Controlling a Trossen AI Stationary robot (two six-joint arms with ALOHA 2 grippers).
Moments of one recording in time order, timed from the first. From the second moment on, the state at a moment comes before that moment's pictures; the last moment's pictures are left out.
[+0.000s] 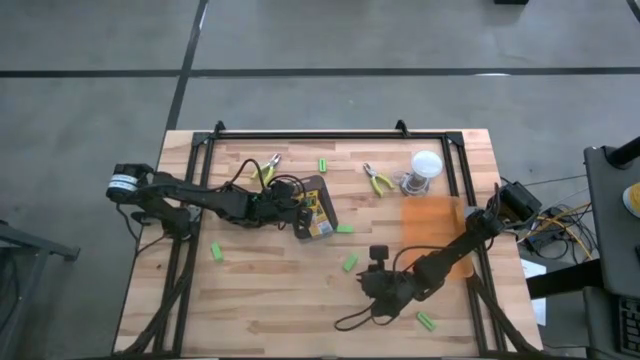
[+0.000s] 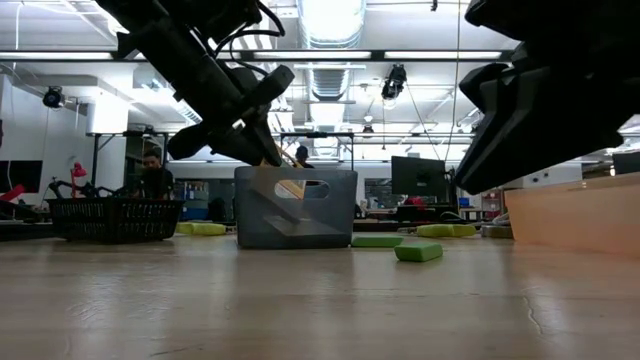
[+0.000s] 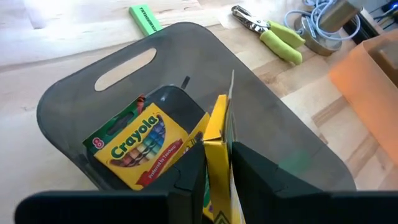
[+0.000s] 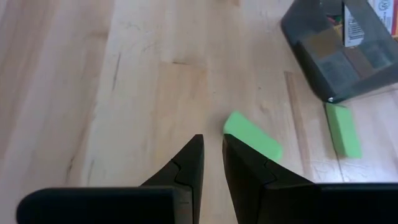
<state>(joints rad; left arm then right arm) -0.05 1.47 0.83 -0.13 -0.54 -1.03 0.63 1.74 0.93 -0.19 0.58 0.39</state>
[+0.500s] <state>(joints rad) -0.05 1.48 0.83 -0.13 -0.53 -1.07 0.63 1.74 0.93 -0.19 0.58 0.39</state>
